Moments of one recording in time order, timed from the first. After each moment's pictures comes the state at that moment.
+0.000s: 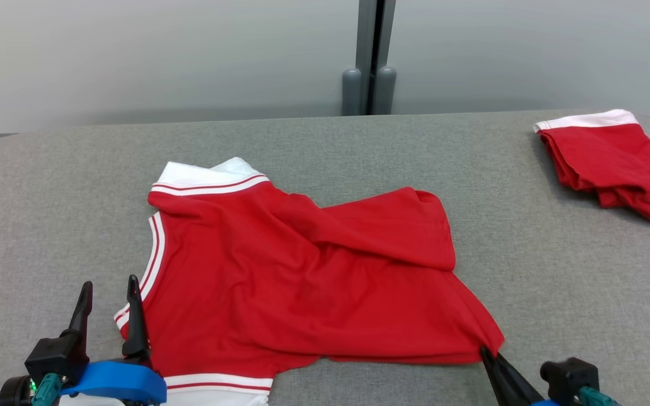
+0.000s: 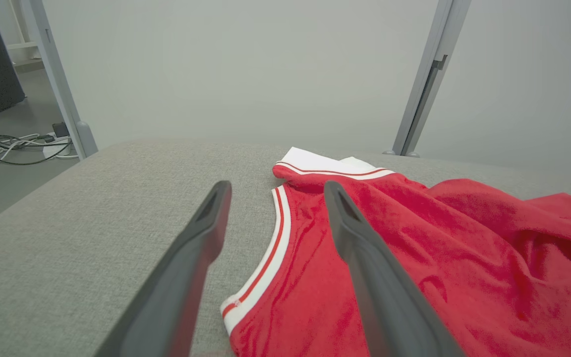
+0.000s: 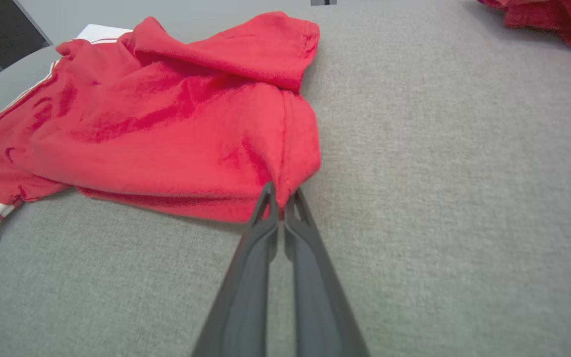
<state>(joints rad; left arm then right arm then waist) -0.06 0.07 0.12 0.34 -0.12 -0.12 -0.26 0.07 -0.08 0.13 0.24 0.21 0.13 -0.05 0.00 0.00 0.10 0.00</state>
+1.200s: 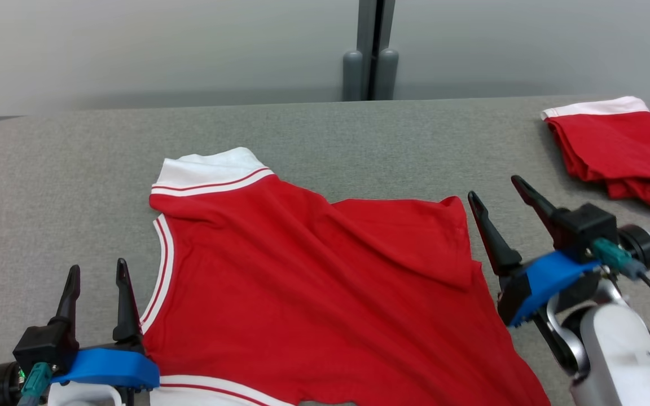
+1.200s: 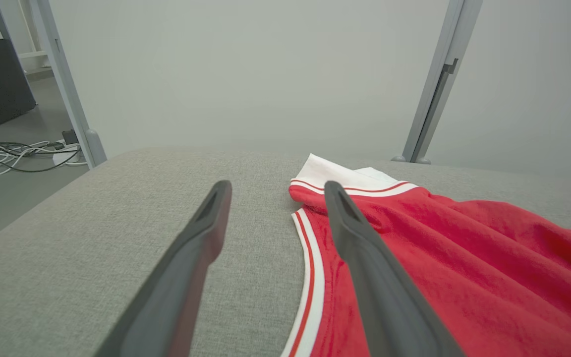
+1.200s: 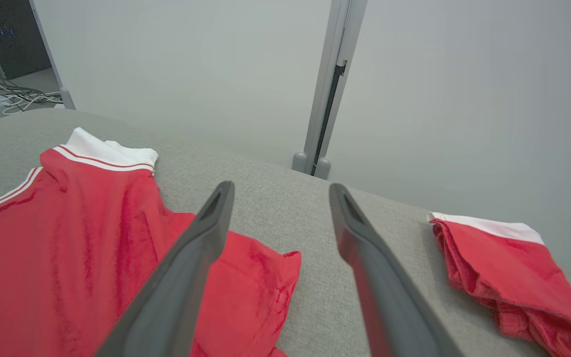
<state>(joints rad) -0.09 0.06 0.15 0.31 -0.10 -0.12 -0.26 -0.30 -0.19 0.15 0.11 0.11 0.13 0.08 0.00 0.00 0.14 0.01</state>
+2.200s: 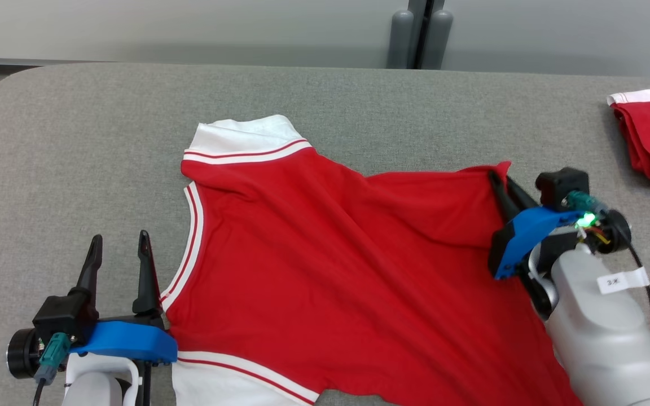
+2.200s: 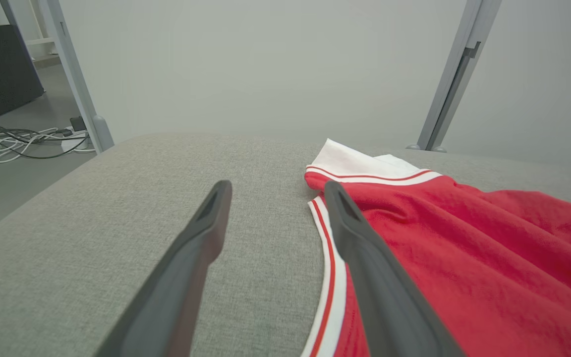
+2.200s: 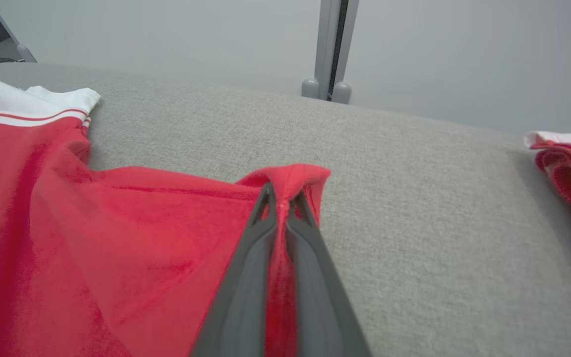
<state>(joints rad) -0.17 0.06 0.10 0.34 -0.11 -0.13 -0.26 -0.68 -0.11 0.14 0.95 0.12 0.13 -0.18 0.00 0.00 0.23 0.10</state>
